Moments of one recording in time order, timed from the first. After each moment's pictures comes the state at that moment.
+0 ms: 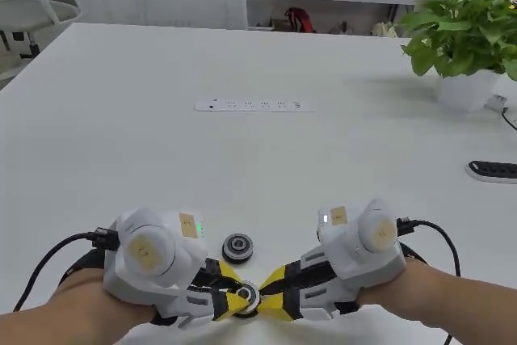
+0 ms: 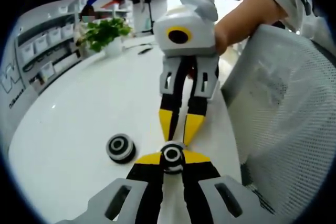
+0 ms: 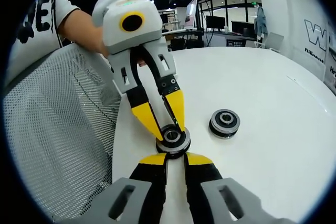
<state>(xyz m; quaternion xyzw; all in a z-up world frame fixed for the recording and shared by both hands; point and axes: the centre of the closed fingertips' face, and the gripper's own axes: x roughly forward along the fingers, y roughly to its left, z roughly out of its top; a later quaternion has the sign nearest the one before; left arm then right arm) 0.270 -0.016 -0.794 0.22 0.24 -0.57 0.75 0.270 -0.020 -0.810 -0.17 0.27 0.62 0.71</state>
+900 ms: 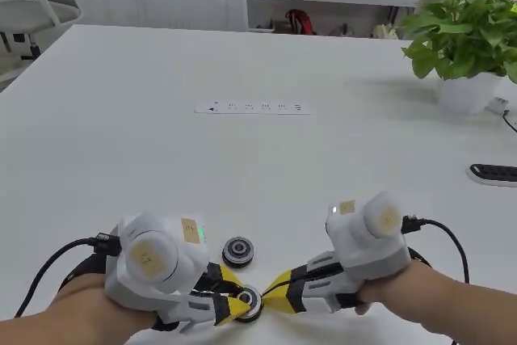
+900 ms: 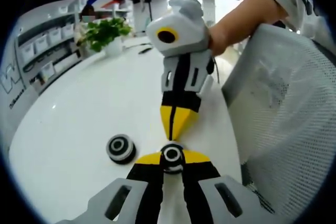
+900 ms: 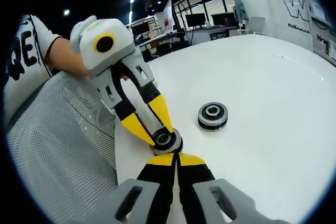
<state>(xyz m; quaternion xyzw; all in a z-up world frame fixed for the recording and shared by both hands) 0.270 -0.017 -0.794 0.22 0.25 -0.57 0.75 0.280 -0.027 -0.806 -0.06 0.33 0.58 0.74</state>
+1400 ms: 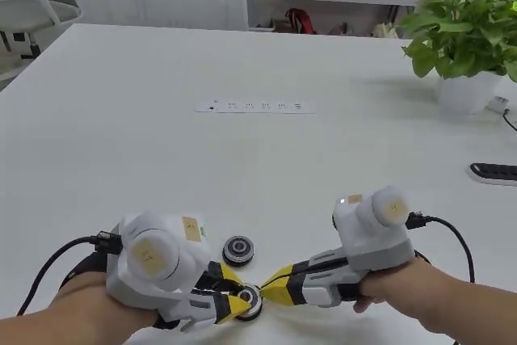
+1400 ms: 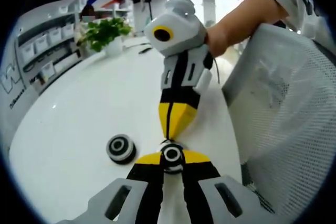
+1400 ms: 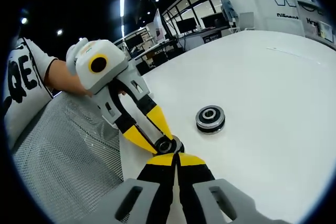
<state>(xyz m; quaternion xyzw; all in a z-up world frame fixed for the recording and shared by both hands) 0.270 -0.017 -0.794 0.22 0.25 -0.57 0.75 0.281 -0.023 -0.797 0.00 0.34 0.58 0.74</state>
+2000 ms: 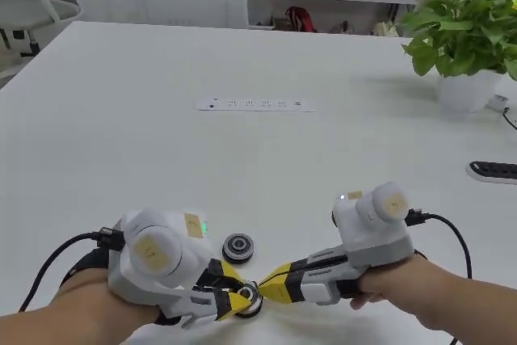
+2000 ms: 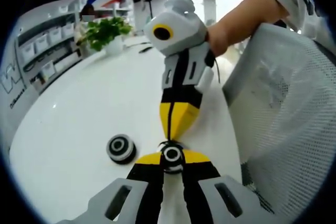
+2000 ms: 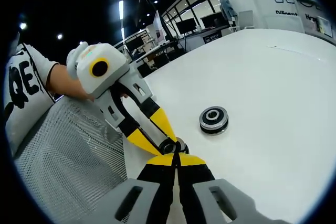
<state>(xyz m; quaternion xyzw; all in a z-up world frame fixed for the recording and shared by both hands) 0.271 -0.017 -0.794 0.23 0.25 -0.56 0.75 0.278 -0.019 -0.793 0.01 0.34 0.58 0.74</state>
